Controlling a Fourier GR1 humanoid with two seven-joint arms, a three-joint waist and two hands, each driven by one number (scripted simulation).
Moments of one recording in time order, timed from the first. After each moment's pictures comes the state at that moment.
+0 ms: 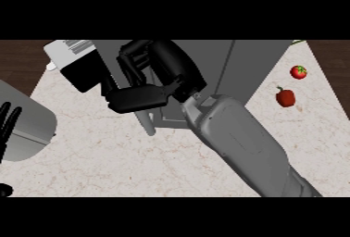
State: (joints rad) left arm 0.08 0.56 0.14 -1.44 0.84 -0.41 -0.33; right arm -0.96 0.00 0.38 -1.33 -0.36 -0.15 0.25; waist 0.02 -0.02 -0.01
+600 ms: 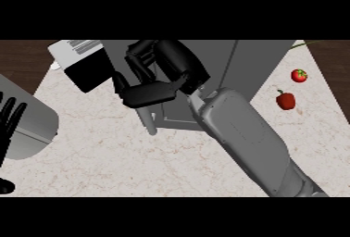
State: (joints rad) left arm 0.05 0.55 0.13 -1.43 0.84 -0.43 -0.31; right arm -0.97 -0.03 0.36 -1.23 -0.33 -0.02 0.12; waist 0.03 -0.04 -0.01
